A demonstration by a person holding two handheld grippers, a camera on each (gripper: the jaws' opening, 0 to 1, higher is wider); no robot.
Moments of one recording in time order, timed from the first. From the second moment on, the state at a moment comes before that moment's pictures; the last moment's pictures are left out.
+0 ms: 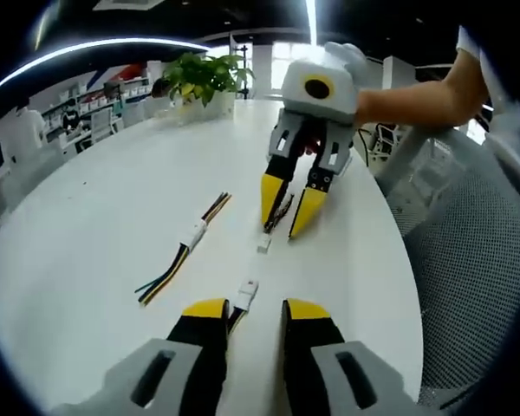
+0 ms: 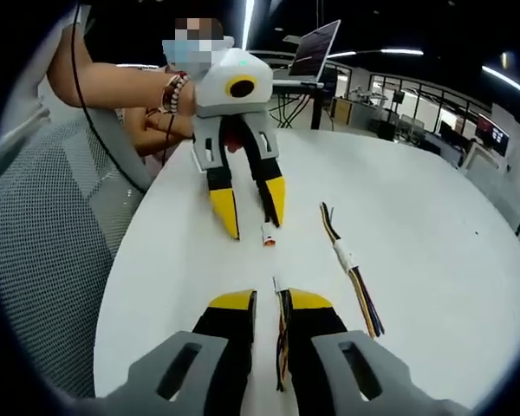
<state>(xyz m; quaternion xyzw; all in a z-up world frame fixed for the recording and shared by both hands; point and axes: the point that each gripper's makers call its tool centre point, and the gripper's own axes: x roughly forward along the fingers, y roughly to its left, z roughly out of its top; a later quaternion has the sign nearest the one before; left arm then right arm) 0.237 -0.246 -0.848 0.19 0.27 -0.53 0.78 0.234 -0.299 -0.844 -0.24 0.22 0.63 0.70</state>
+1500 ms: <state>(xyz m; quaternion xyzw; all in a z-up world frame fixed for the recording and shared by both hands) 0.243 -0.268 -0.834 0.27 0.22 -0.55 0.76 0.239 -0.287 -0.829 -0.29 0.19 0.63 0.70</state>
